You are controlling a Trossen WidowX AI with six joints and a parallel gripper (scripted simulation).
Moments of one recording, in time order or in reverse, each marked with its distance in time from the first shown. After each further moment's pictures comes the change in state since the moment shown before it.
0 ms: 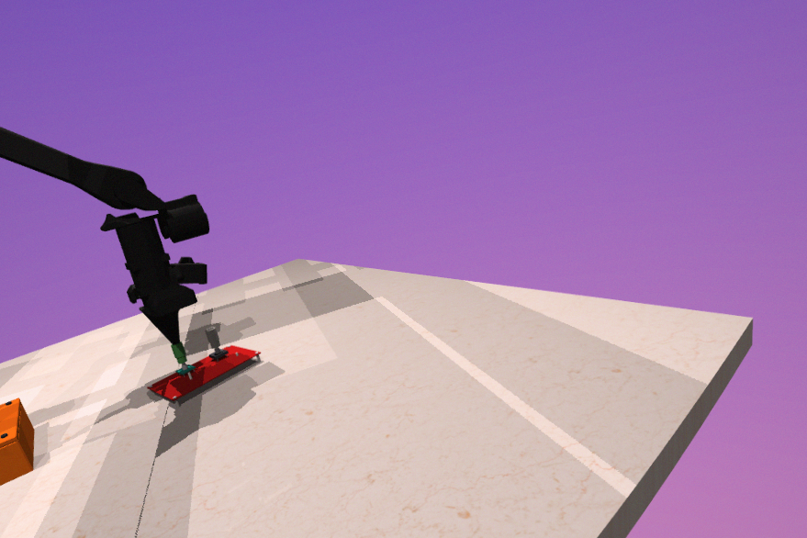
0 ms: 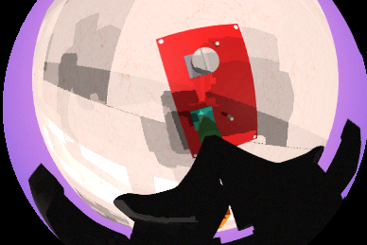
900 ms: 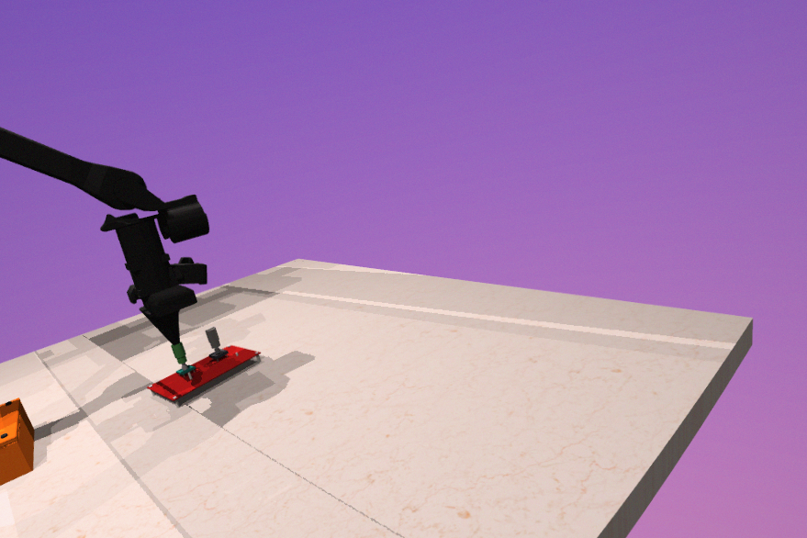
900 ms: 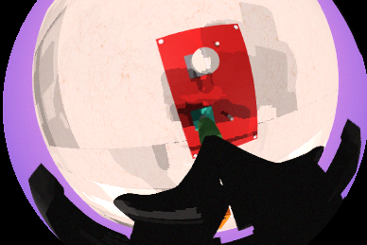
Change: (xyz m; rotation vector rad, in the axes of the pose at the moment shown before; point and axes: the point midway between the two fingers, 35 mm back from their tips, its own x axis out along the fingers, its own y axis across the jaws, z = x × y) arm 0.001 0.000 0.000 0.000 0.000 0.000
